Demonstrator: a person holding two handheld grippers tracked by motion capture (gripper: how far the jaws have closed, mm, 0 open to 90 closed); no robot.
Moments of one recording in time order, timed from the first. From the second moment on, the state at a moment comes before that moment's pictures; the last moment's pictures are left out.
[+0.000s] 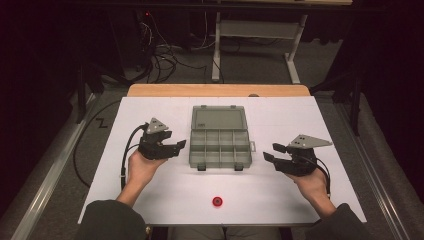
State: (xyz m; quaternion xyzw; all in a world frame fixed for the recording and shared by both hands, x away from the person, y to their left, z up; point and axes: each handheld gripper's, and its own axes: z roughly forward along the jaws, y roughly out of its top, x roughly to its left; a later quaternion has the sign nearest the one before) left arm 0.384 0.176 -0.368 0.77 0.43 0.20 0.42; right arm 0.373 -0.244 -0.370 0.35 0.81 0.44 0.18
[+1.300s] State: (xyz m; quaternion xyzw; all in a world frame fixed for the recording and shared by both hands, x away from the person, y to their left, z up) left arm 0.339 0.190 -0.376 0.75 0.41 0.23 0.46; right arm 0.326 -0.286 -0.386 0.34 0.75 0.52 0.22
